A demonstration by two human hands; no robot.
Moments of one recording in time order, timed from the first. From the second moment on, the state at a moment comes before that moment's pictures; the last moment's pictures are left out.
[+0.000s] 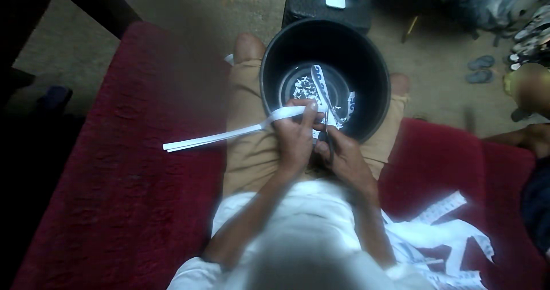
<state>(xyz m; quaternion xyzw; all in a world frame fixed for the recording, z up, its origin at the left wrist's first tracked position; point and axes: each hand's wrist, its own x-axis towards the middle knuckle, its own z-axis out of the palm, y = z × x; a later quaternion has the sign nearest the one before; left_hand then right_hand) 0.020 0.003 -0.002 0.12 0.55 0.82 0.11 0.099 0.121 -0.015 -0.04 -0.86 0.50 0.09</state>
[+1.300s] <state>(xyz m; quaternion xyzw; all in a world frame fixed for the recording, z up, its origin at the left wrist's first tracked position) 0.020 0.003 0.002 0.12 0.56 0.81 0.10 0.099 0.120 -0.016 -0.04 -0.85 0.51 0.07</state>
